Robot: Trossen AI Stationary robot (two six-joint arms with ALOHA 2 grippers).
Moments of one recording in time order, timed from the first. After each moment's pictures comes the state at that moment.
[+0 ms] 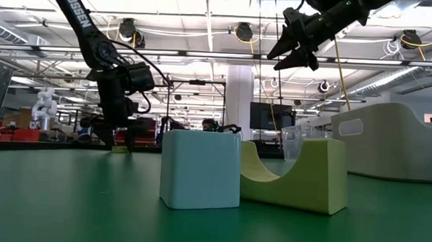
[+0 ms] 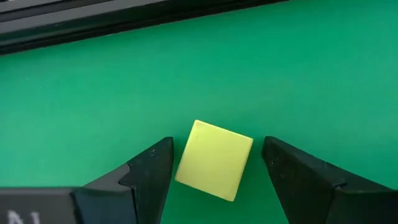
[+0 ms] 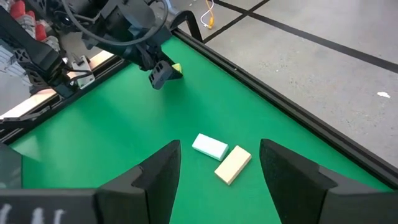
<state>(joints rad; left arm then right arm) 0.77 1.69 0.76 -0.24 -0.31 -0.54 -0.58 1.18 0.96 -0.31 -0.16 0.26</state>
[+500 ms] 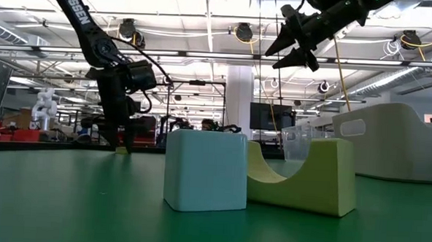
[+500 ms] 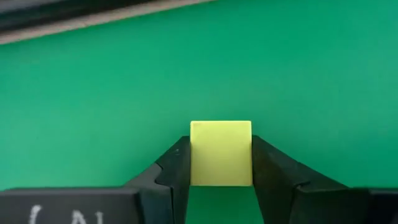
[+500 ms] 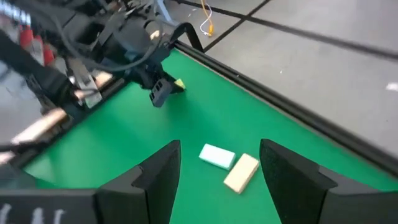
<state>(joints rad) 0.70 1.65 0.76 -0.27 -0.27 -0.58 -0.58 1.18 0.96 -0.27 -0.15 0.37</state>
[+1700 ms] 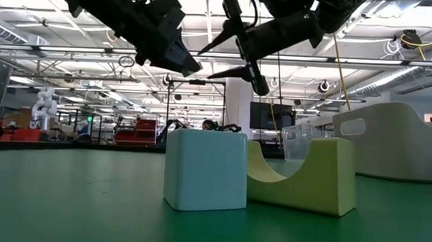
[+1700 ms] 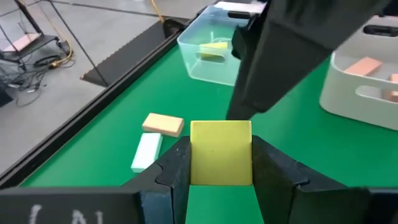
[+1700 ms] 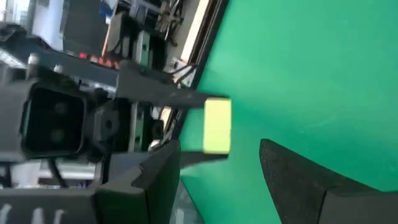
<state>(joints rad) -0.04 1.39 0.76 0.16 -0.48 -0.16 -0.16 1.61 0.96 0.27 -0.07 1.17</state>
